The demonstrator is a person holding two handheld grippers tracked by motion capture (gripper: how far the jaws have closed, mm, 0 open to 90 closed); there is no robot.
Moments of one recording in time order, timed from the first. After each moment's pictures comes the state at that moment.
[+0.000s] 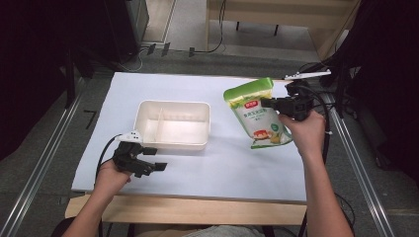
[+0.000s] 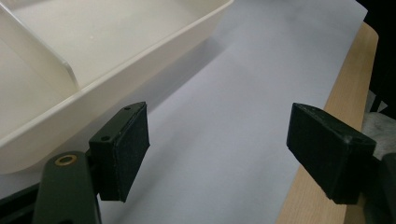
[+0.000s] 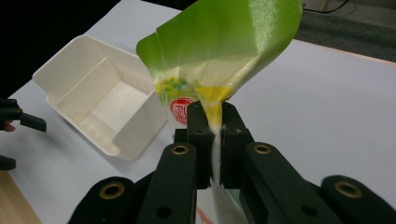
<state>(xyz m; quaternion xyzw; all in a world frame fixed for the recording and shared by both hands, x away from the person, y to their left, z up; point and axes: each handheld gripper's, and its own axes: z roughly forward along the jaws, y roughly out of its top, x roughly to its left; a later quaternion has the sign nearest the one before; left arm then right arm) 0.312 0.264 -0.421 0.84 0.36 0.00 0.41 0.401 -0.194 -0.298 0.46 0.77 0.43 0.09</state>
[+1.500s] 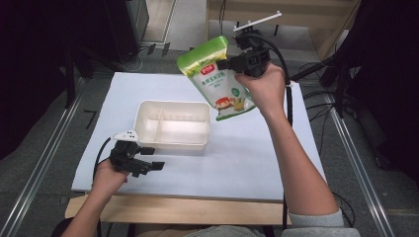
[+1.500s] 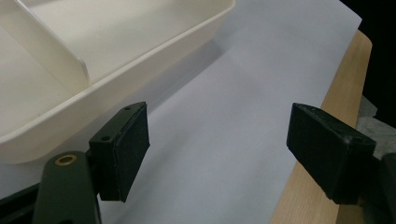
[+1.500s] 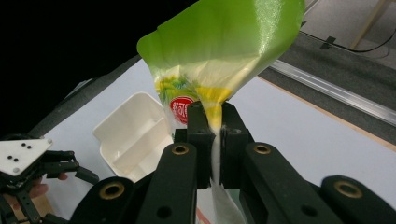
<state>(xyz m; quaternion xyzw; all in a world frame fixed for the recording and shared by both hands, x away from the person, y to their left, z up) 0.311 0.272 -0.418 0.83 0.37 -0.01 0.42 0.441 -0.075 -0.200 0.39 0.80 0.43 0.09</state>
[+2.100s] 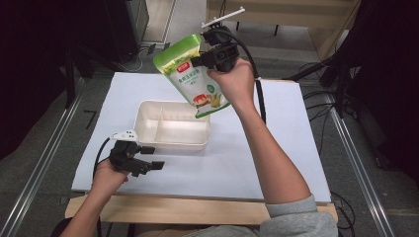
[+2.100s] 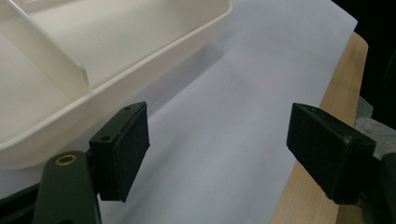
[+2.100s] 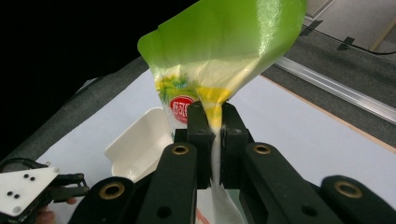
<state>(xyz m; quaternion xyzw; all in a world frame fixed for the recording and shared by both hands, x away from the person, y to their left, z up) 0.311 0.272 -0.418 0.83 0.36 -0.01 0.43 0.460 -0.012 -0.206 0.38 0.81 0.43 0.08</state>
